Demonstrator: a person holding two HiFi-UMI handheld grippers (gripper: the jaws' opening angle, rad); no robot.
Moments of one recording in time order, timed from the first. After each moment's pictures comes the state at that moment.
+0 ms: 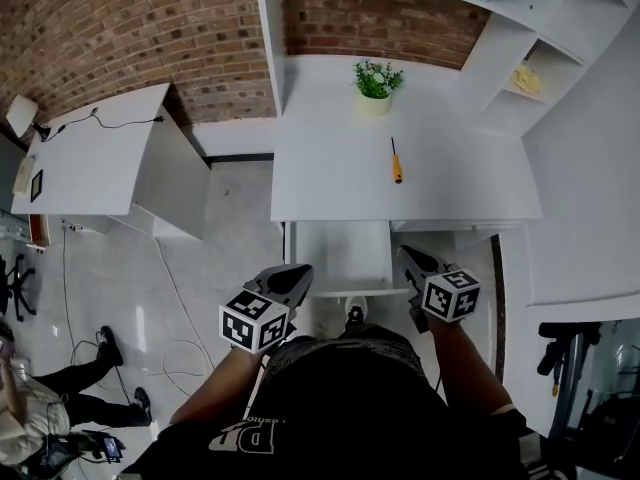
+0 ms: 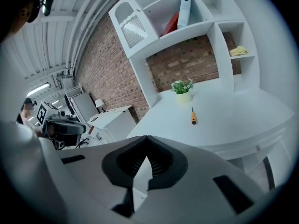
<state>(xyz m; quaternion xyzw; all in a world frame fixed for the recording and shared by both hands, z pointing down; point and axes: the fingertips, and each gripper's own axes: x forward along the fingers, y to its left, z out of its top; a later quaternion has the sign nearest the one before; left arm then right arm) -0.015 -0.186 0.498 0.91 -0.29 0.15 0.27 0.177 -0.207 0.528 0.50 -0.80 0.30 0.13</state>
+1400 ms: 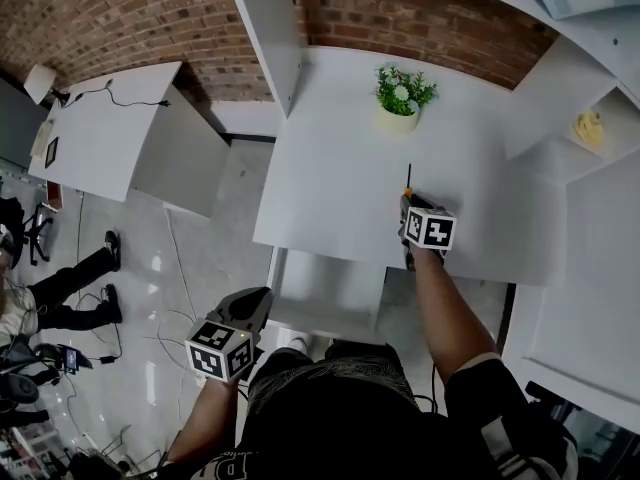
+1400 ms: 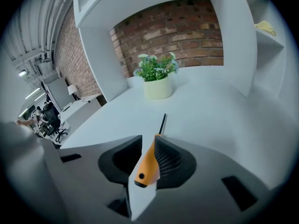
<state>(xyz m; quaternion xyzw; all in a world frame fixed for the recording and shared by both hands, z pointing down) -0.012 -0.259 0.542 0.80 -0.46 0.21 0.33 0.278 -0.492 0.676 0.53 -0.74 0.32 0.24</state>
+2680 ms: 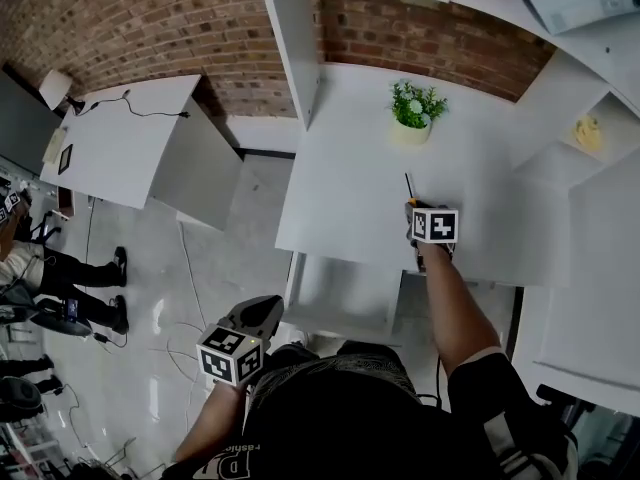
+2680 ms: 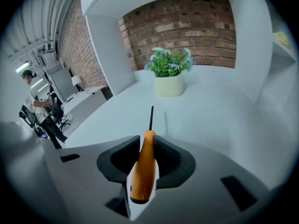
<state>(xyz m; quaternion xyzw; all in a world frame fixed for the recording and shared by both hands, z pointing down) -0.043 -0.234 0.532 0.81 -0.45 0.19 0.32 0.244 -0.484 0.674 0.51 -0.75 0.32 0.29</state>
